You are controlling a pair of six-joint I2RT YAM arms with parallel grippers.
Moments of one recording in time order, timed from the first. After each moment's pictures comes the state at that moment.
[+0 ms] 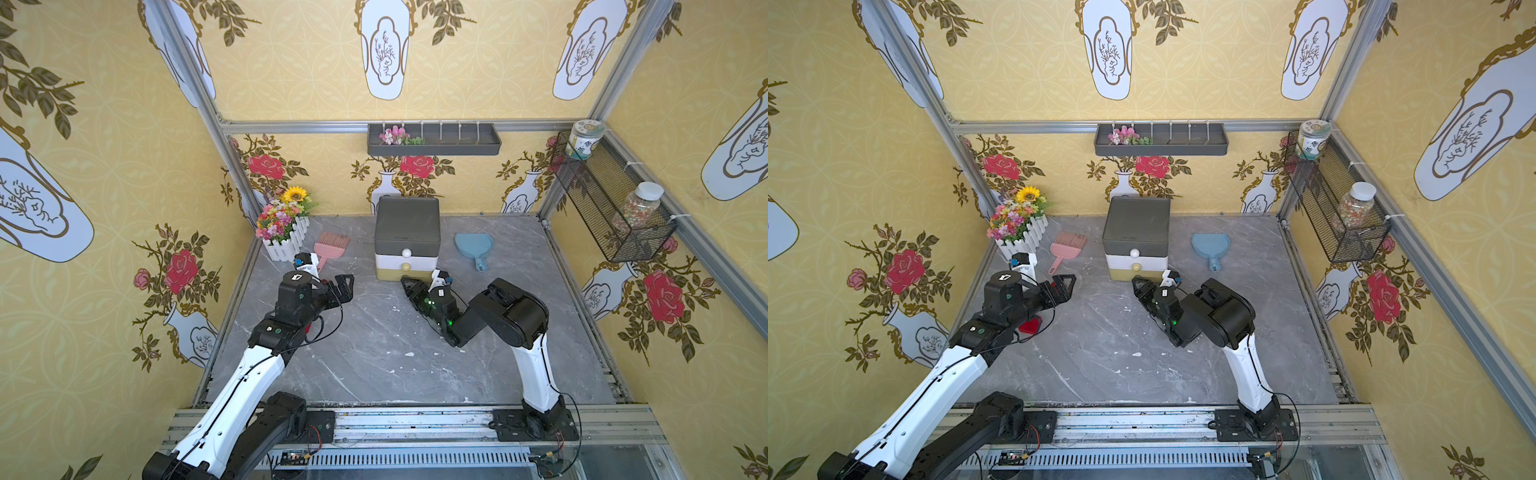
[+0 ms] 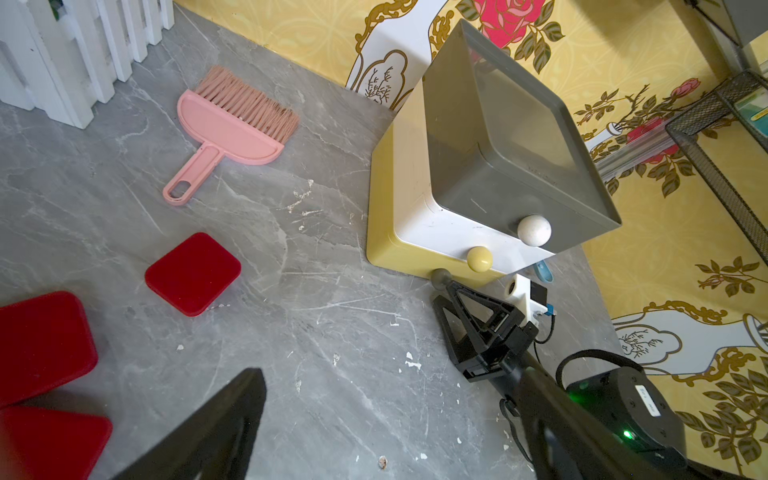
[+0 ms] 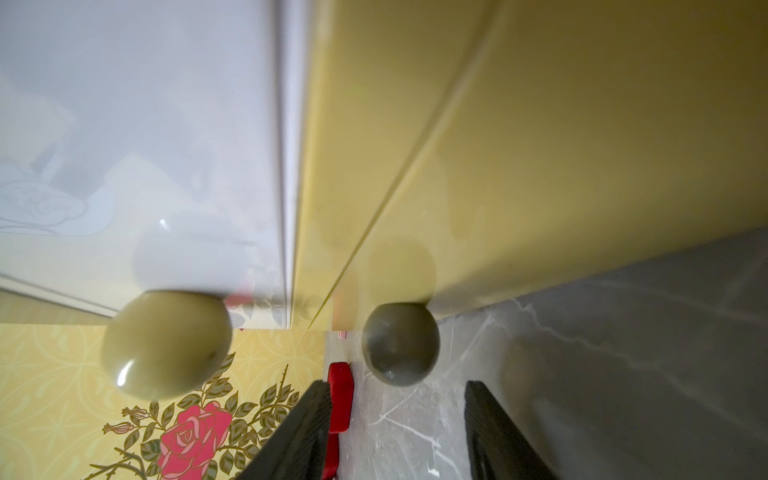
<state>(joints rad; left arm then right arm) -0.30 0.88 0.70 -0.31 0.09 -0.56 0.66 2.16 0.77 1.17 0.04 1.31</state>
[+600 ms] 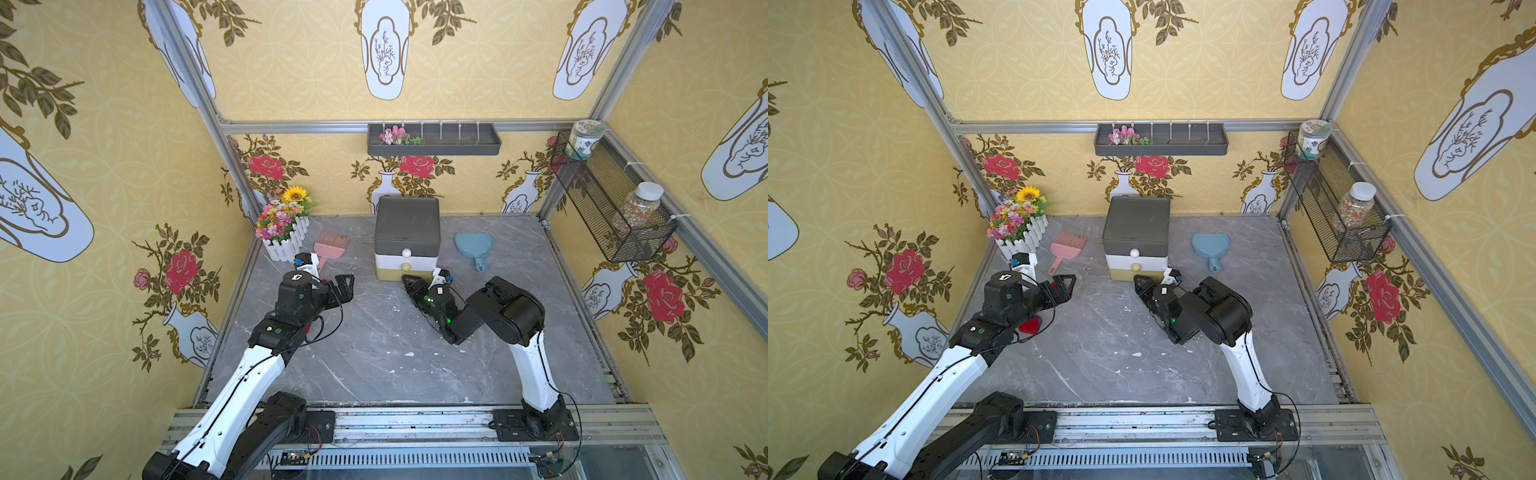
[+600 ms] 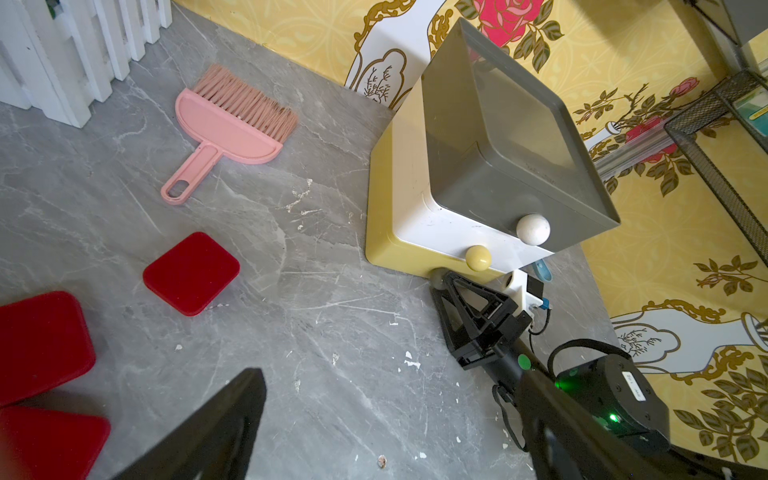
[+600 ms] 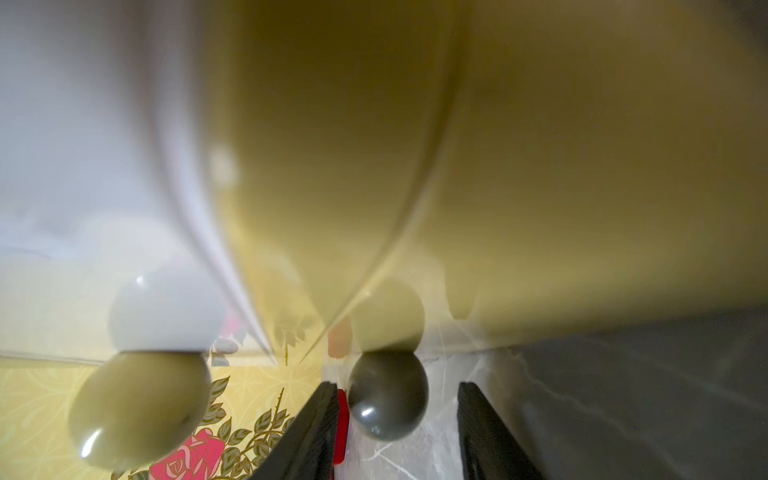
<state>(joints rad) -0.30 0.88 0.70 -0.31 0.10 -0.56 0.65 2.20 0.81 1.18 0.07 1.31</state>
